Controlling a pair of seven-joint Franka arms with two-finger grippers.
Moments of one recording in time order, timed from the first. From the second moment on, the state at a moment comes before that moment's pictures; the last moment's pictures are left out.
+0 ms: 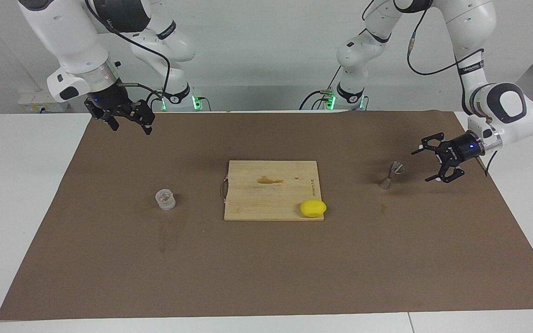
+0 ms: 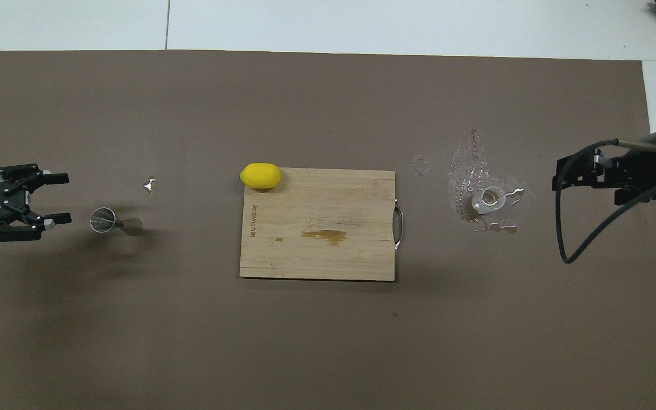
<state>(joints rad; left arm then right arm) 0.51 0.26 -0.09 -1.95 -1.04 1.63 1.86 -0.08 0.00 0.12 -1.60 0.06 1.57 0.27</state>
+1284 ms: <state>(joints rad) 0.58 0.35 -0.10 -2.14 -1.20 1.53 2.34 -0.08 0.00 0.12 -1.60 0.06 1.57 0.27</state>
